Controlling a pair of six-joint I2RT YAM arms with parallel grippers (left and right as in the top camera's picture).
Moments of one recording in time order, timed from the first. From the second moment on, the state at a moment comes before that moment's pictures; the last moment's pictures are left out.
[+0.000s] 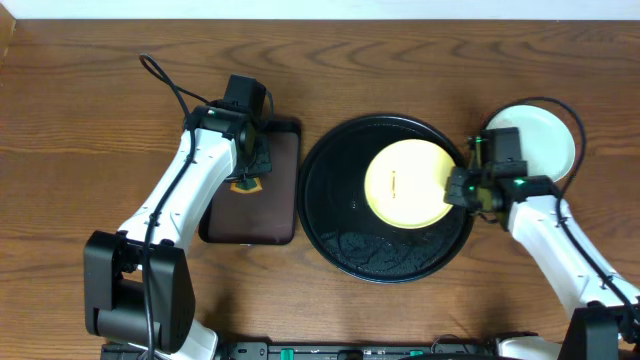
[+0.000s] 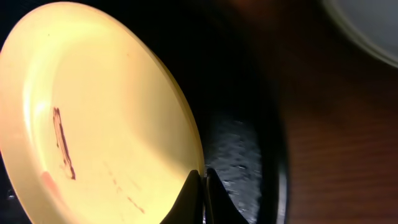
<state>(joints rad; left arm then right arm) -0.22 1.71 1.29 -0.95 -0.12 -0.40 0.13 1.45 0.83 -0.52 -0.04 0.34</state>
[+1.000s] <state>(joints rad) -0.23 1.71 1.29 -0.95 -0.09 -0.40 0.19 1.58 0.98 -0.52 -0.03 0.14</state>
